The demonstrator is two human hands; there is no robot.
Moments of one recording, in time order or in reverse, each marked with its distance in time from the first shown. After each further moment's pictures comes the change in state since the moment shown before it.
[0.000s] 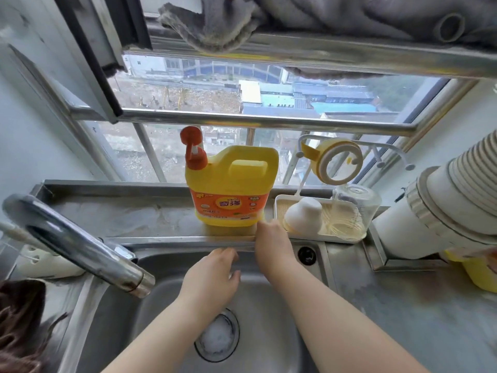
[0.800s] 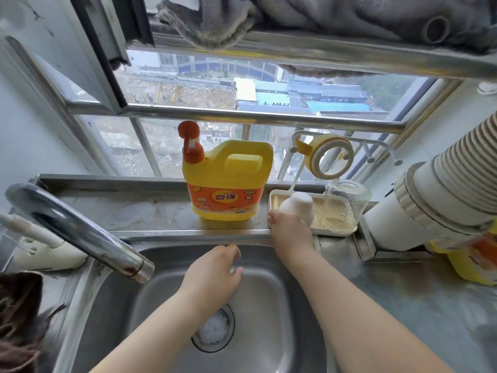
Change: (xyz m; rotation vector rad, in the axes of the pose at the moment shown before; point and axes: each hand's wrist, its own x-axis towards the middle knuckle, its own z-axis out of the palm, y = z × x) left_hand -0.008 0.004 0.001 -0.085 -0.002 0.056; right_hand -0.004 0.030 -0.027 -0.056 0.041 0.030
